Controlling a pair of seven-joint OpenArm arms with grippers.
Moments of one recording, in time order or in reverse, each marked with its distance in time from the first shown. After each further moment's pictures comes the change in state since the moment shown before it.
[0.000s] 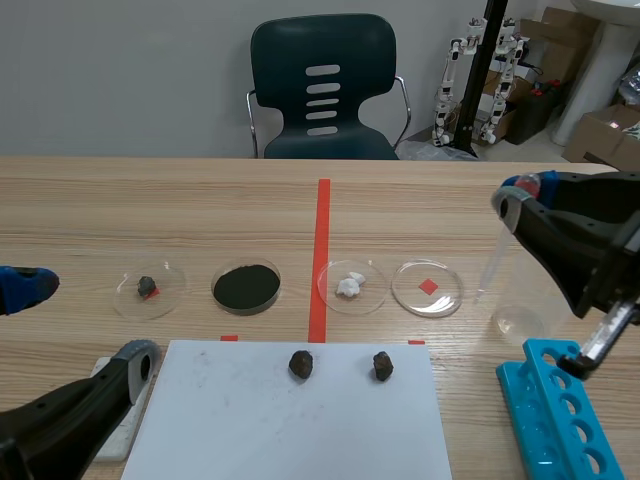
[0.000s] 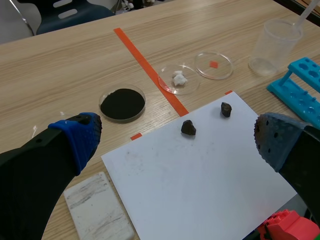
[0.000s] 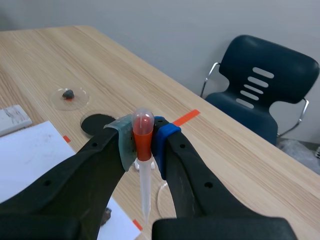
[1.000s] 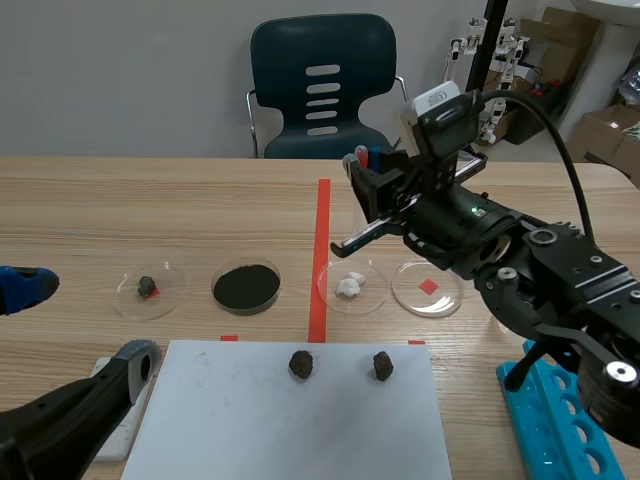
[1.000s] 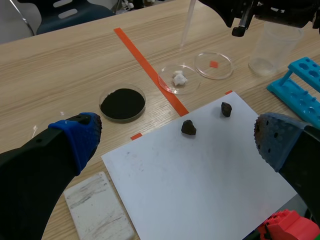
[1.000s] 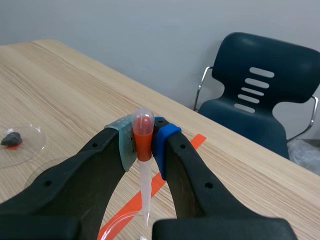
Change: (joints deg) left arm 0.0 0.0 0.0 0.0 0.0 0.0 0.0; right arm 35.3 -8.2 -34.6 -33.0 -1.4 -27.6 -0.3
